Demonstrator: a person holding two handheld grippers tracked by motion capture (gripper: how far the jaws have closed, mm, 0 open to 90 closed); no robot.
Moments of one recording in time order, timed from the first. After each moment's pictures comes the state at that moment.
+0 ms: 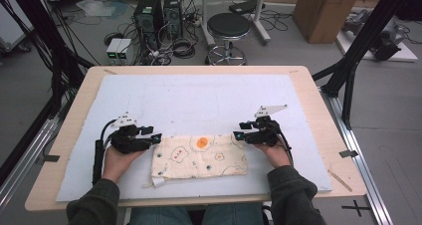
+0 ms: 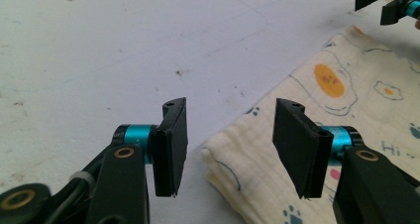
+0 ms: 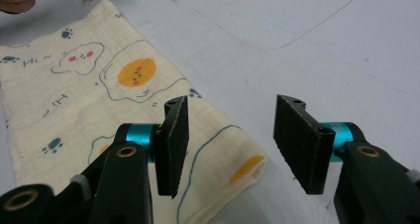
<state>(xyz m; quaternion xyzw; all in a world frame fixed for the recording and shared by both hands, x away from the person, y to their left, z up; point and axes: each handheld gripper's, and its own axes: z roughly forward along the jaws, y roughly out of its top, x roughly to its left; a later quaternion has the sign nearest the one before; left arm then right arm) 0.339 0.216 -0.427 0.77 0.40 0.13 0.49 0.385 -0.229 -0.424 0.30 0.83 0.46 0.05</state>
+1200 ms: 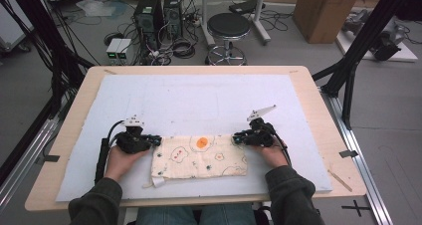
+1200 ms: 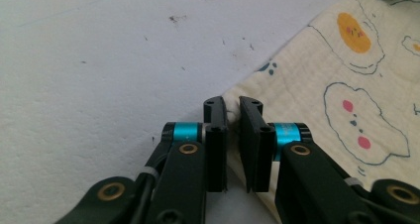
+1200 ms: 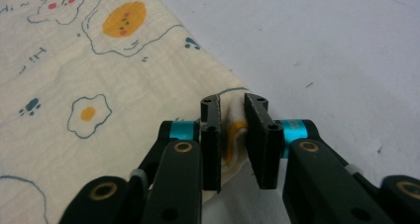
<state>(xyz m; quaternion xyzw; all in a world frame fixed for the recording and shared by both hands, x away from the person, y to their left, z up) 0.350 0.211 -0.445 0.80 0.40 0.08 0.44 0.393 -0.219 -0.442 0.29 0.87 0.40 0.01</state>
